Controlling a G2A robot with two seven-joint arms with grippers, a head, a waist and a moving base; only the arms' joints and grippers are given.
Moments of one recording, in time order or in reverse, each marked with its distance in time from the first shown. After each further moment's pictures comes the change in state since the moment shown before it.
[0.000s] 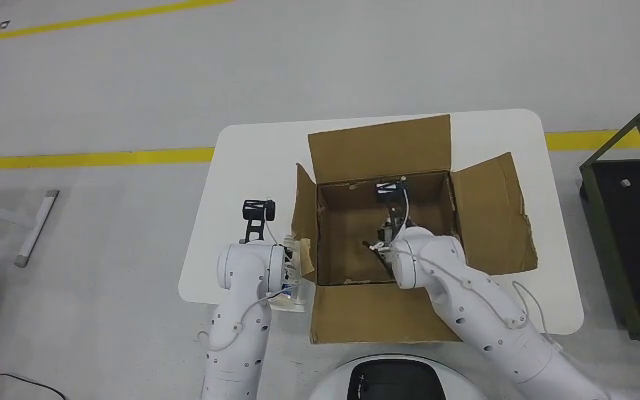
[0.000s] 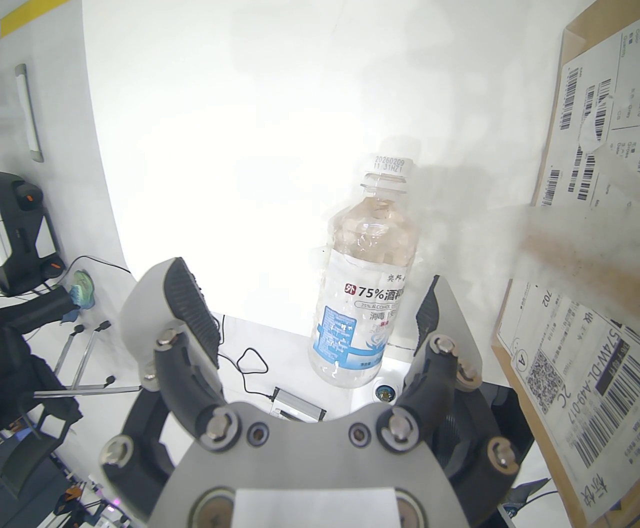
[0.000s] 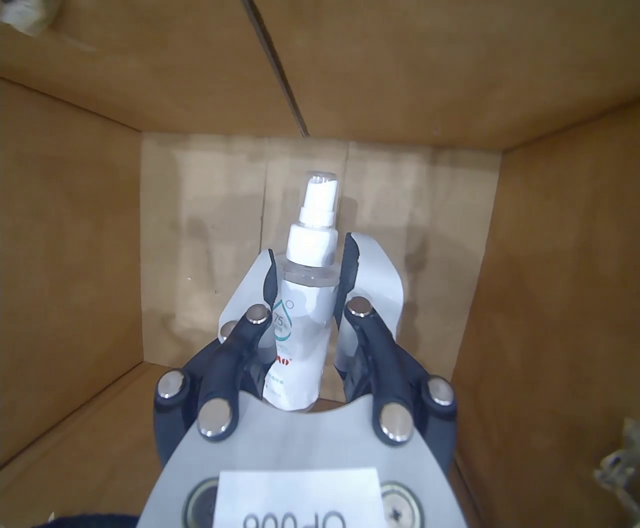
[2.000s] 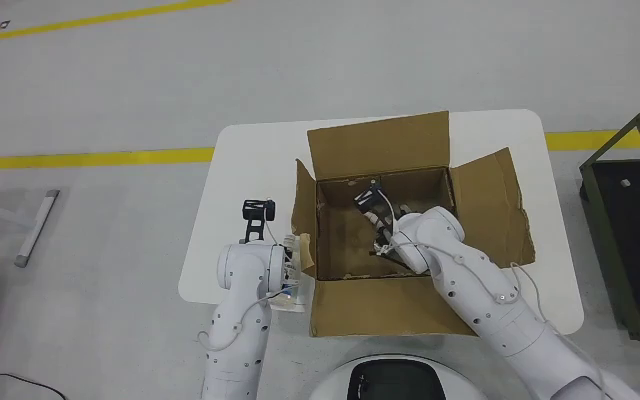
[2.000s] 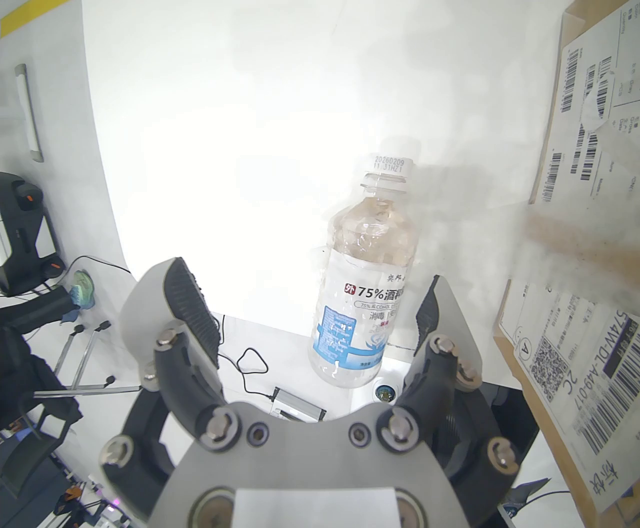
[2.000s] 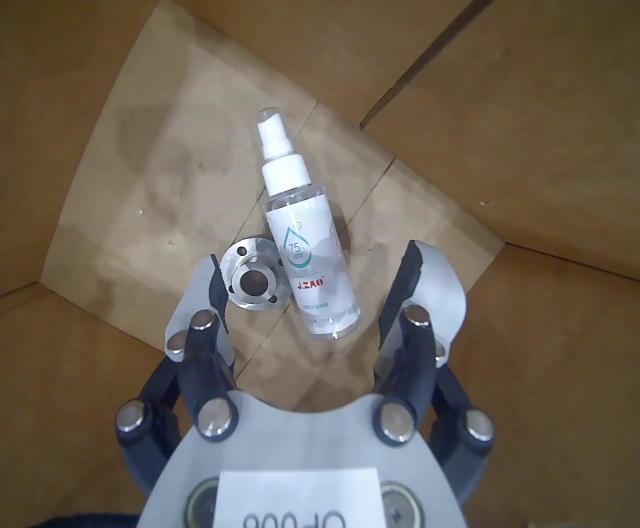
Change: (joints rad) left arm 0.000 0.000 0.000 0.000 0.000 0.000 0.000; right arm 0.088 -0.032 0.034 0.177 -0.106 -0.530 0.129
